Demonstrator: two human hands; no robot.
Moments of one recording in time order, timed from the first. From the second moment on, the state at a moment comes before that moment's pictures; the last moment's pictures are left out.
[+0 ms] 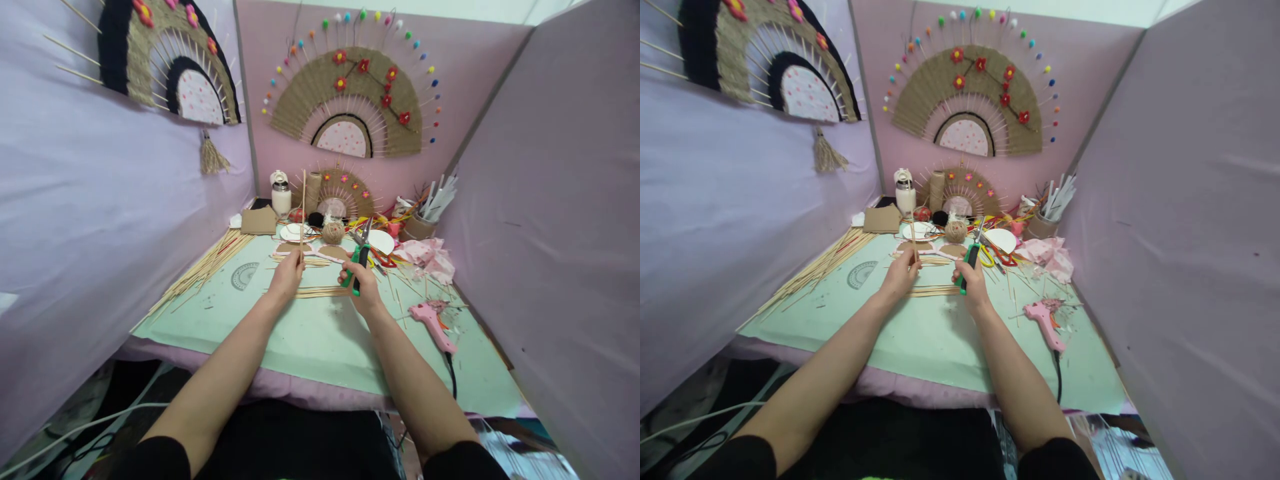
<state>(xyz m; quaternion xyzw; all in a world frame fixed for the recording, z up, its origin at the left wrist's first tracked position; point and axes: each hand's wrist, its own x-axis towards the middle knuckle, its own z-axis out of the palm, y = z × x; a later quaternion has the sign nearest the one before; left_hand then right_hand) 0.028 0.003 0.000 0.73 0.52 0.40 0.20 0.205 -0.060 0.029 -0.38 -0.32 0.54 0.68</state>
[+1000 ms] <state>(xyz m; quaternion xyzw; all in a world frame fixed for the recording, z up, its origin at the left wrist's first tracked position) 0.033 0.000 -0.001 0.72 0.57 0.33 0.22 0.207 -0.059 0.026 -0.38 -0.33 0.55 0.66</state>
